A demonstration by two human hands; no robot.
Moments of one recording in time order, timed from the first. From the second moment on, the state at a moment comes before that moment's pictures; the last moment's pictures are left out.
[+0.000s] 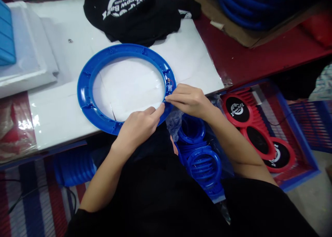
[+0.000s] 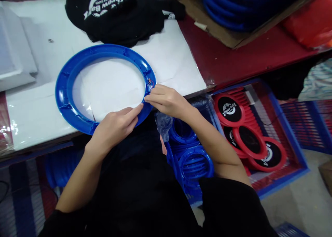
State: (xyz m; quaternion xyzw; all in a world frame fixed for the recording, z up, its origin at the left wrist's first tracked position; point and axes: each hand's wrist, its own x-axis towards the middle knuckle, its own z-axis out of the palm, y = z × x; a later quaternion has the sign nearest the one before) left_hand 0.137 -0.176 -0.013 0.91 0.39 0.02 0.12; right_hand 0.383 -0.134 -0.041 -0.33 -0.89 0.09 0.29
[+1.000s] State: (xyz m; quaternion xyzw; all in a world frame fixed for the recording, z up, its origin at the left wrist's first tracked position) left_hand 0.139 -0.172 -0.005 0.90 0.41 -0.01 0.18; right_hand 0.383 -0.123 -0.030 -0.28 -0.91 0.13 0.28
